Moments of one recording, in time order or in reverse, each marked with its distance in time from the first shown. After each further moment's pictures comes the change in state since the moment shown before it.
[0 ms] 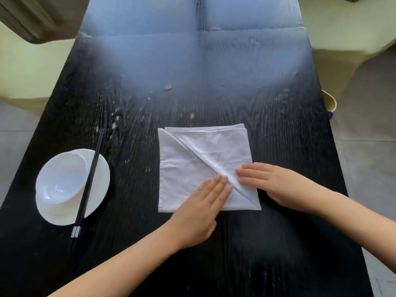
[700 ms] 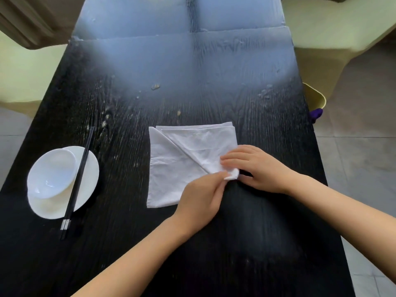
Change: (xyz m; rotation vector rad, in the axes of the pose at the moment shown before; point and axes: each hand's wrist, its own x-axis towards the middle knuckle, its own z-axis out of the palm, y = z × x) left_hand 0.041 0.045 -0.042 -0.557 0.238 -0.393; right_hand 0.013 0.007 -0.005 0.167 0.148 -0.005
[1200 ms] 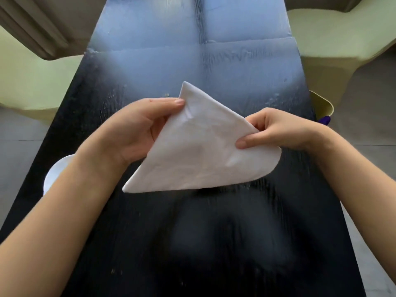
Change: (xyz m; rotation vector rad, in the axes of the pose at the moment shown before) left_hand 0.075 0.032 -0.170 -0.985 -0.208 -0.487; right_hand 0.053 -0.030 -0.121 0.966 -0.172 0.409
